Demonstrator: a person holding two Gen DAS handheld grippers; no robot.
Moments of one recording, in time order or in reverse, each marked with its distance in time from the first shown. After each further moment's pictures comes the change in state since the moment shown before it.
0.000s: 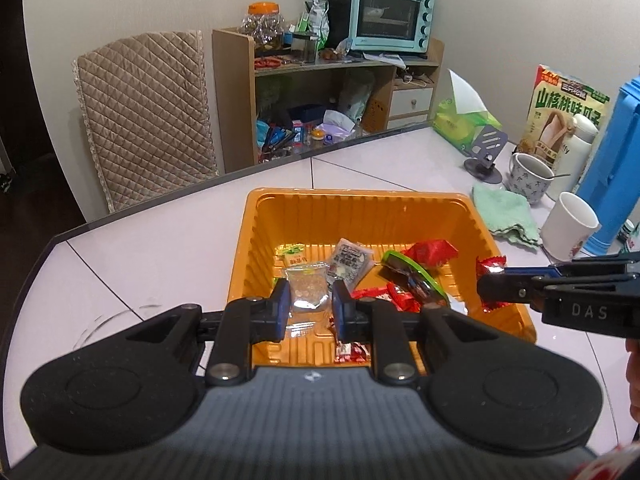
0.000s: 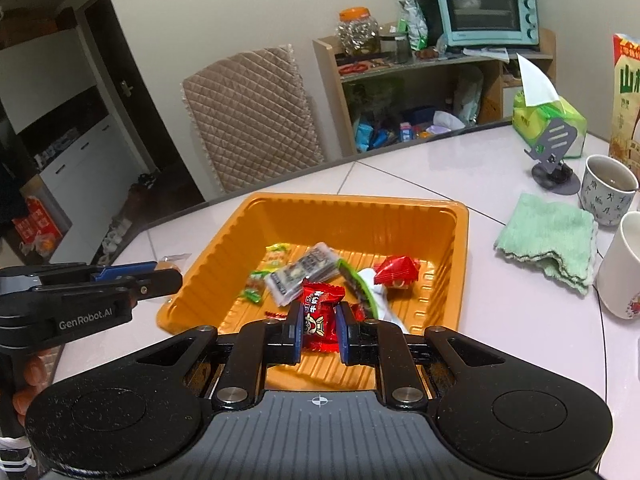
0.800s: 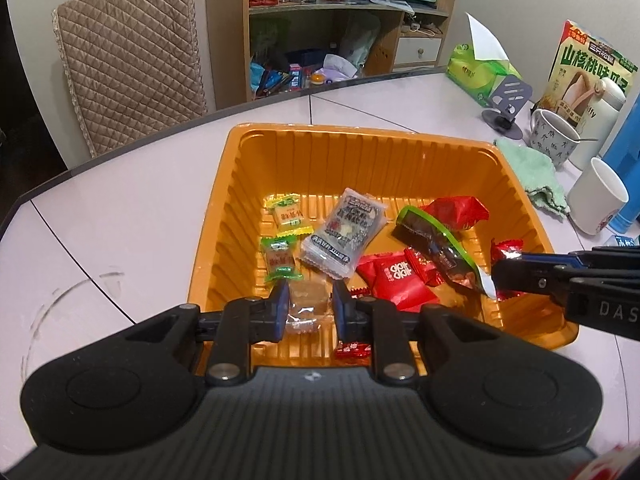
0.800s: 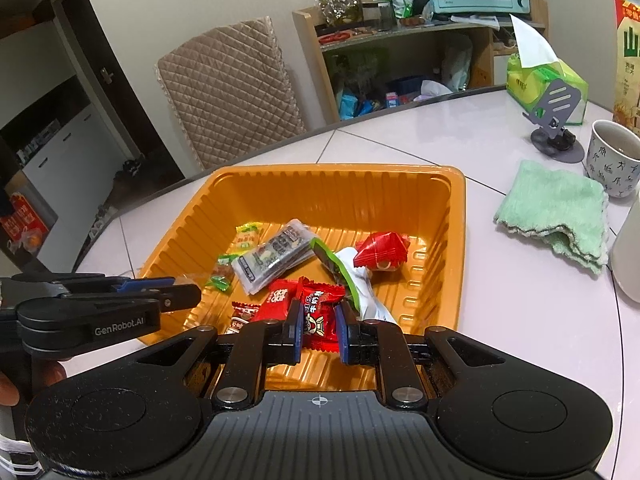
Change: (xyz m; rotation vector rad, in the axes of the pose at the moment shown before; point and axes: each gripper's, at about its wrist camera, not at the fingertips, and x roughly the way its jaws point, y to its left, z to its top) left arm 0.067 0.002 -0.010 -0.020 0.160 -0.013; right arm 0.039 -0.020 -0.003 0.035 0.072 -0.029
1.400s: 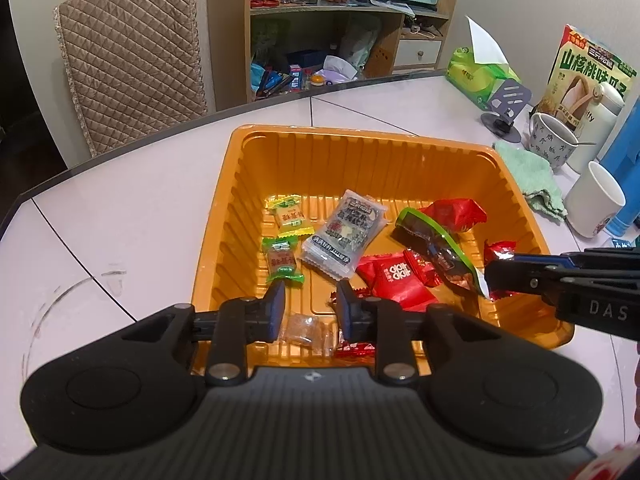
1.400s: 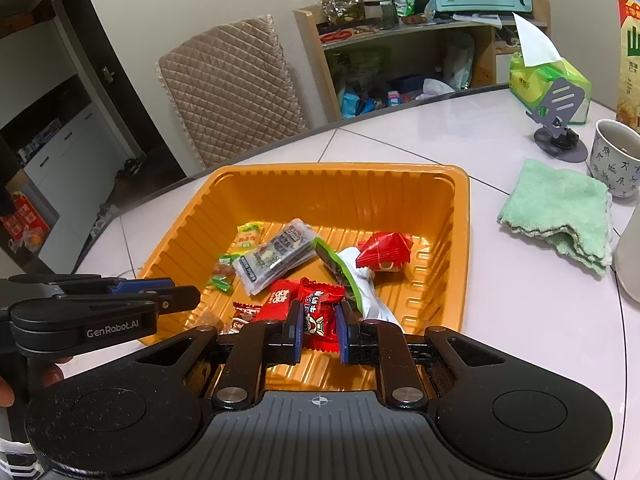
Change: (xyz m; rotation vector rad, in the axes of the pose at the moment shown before) left arm -0.005 0.003 0.001 -0.006 -0.004 -0.009; right arm 0.003 0.002 0.001 0.000 0.004 0.003
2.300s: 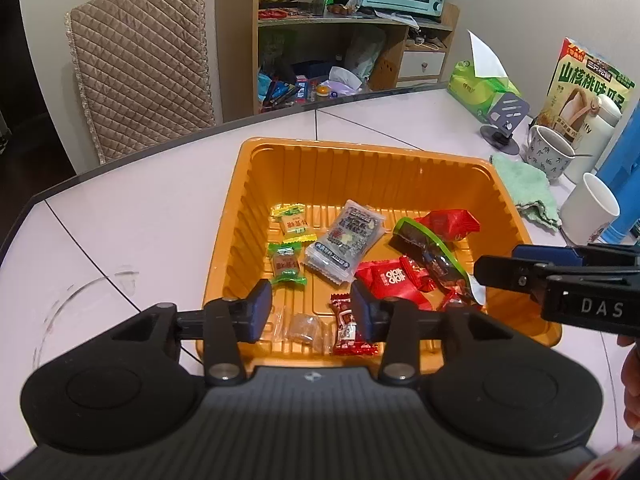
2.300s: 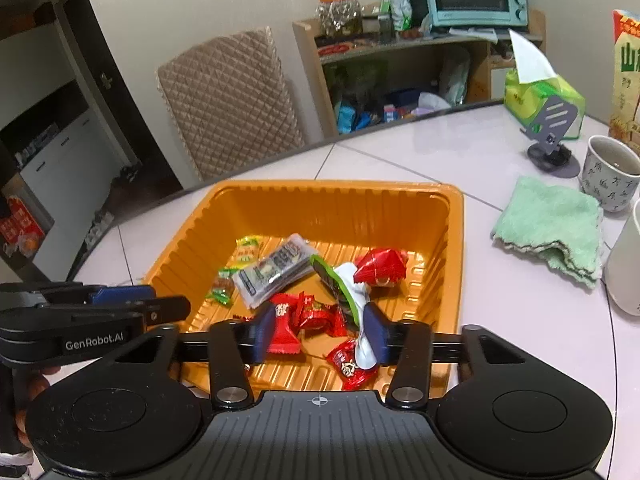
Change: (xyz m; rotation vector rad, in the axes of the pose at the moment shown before) left arm -0.020 -0.001 -0.001 -0.019 -0.030 0.015; right arm -0.010 0.005 0.002 -0.012 -0.046 -0.019
